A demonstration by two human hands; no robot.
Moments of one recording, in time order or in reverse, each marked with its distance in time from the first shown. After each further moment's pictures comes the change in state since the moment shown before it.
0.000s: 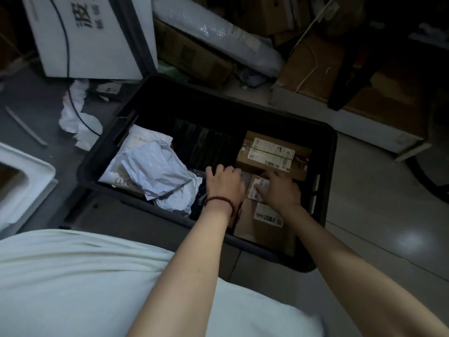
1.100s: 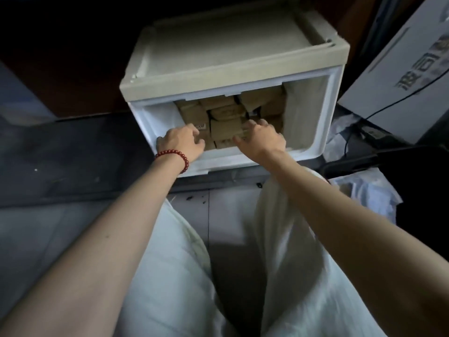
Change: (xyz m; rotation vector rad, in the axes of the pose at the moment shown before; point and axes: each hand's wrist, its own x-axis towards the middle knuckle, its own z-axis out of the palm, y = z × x) left_hand -0.398 -0.308 -0.113 -0.279 0.457 -1.290; right_hand -0.208 -0.460 -0.002 -0.054 -0.099 -1.155
